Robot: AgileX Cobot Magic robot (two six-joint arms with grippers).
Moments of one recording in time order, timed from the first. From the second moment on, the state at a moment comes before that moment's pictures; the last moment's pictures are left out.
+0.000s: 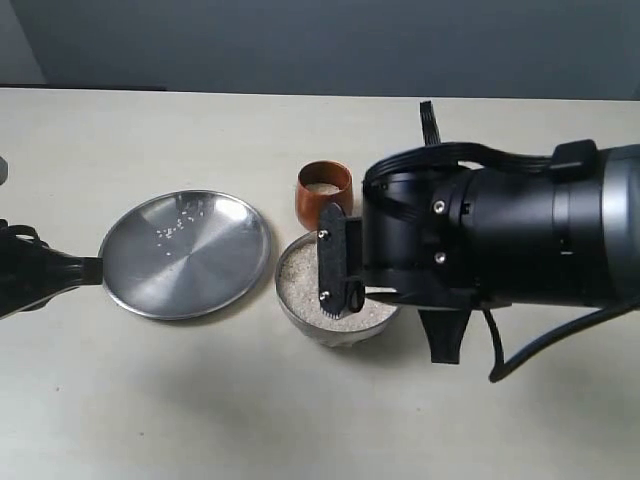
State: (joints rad) left arm -0.04 1.13 -0.43 -0.54 0.32 0.29; right arm 1.02 1.67 -0.98 -0.81 1.09 -0.03
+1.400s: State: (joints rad) left arm -0.04 1.13 -0.43 -0.54 0.31 0.29; right arm 0.91 1.55 -0.98 -0.44 0.88 0.16
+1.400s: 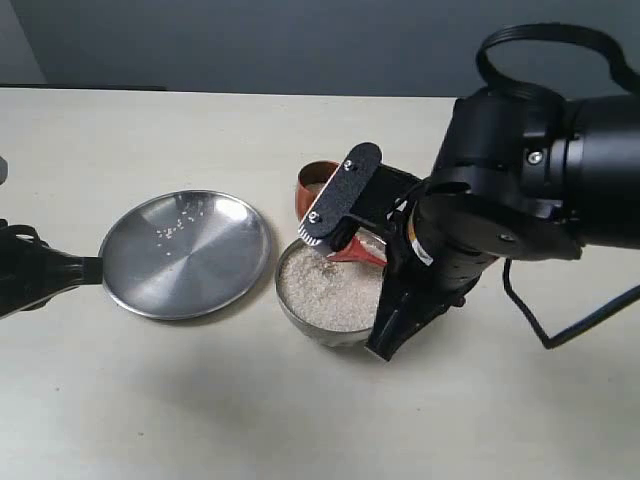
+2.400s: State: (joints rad) left arm -0.04 1.13 -0.43 -0.54 0.31 0.29; right arm 0.90 1.51 -0.98 -0.62 0.72 0.45
